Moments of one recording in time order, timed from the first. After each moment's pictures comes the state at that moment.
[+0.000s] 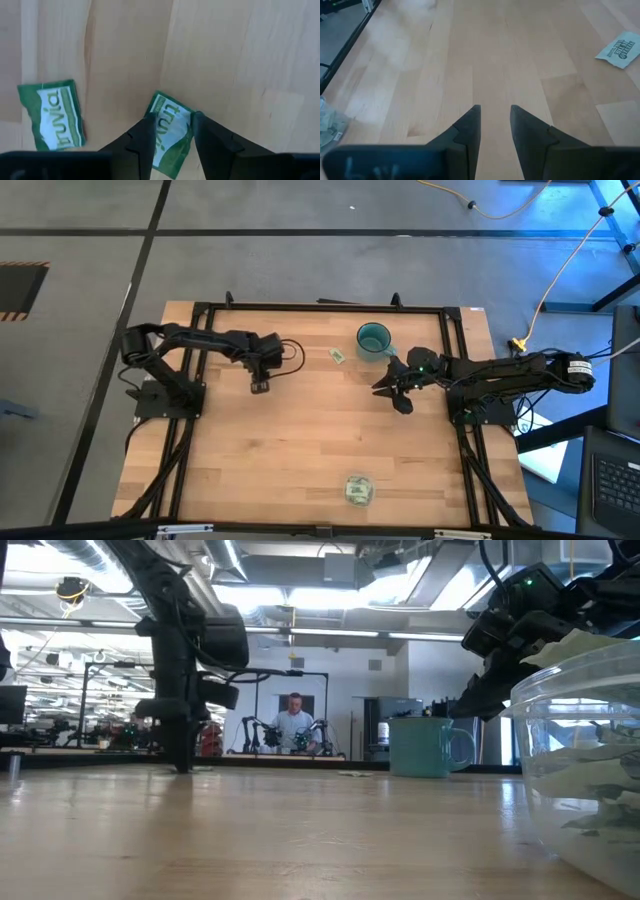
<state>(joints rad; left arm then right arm) 0.40 1.58 0.74 -0.55 -0.02 0.22 -0.24 1.08 0.28 0.24 -0.32 0.10</state>
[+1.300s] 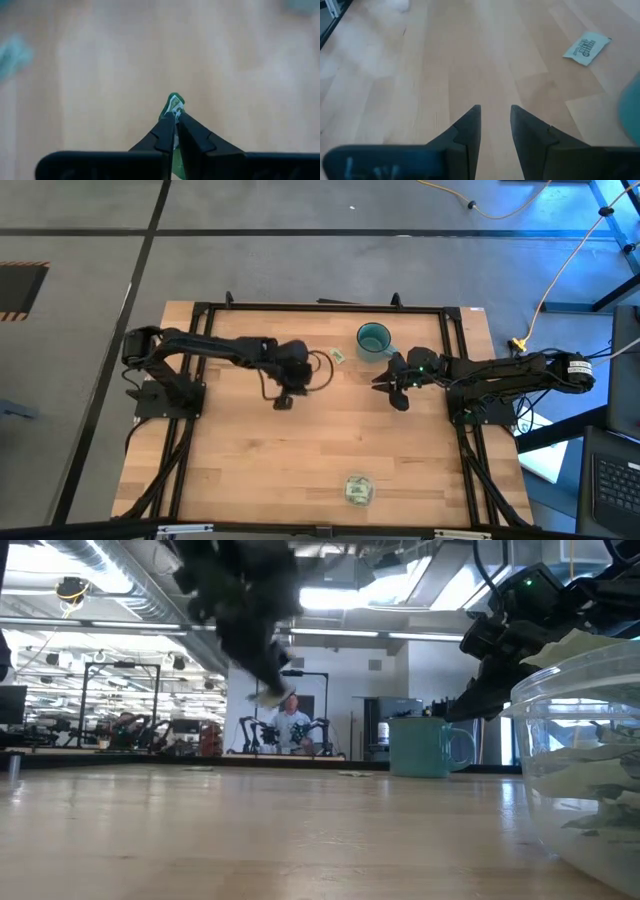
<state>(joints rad) 0.17 1.58 1.04 -0.47 0.27 0.22 -0.24 1.08 0.28 0.23 -0.21 0.12</state>
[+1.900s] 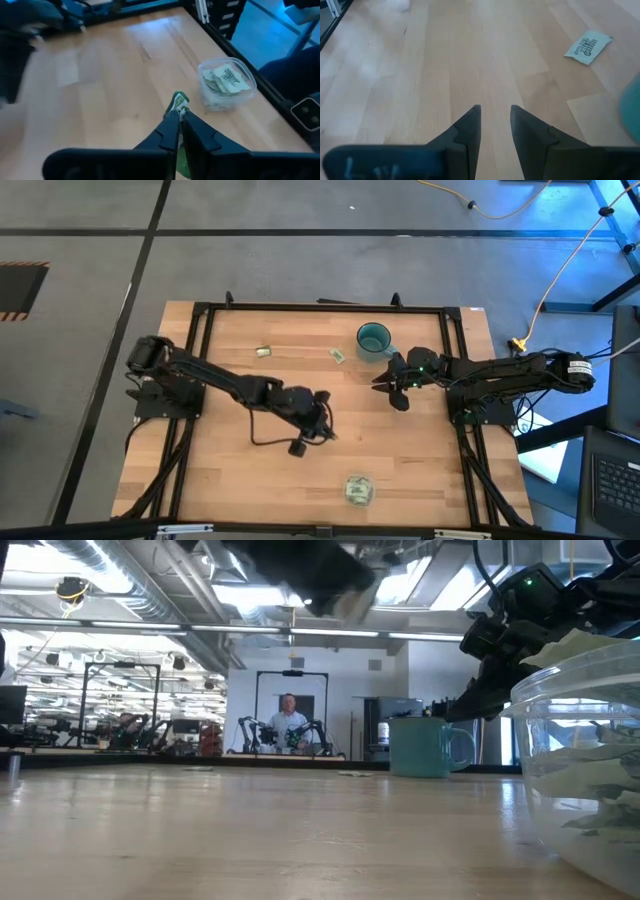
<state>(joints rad) -0.20 1.66 1.10 0.01 0.14 0.09 -0.24 1.08 0.28 0.23 -0.21 0.13</state>
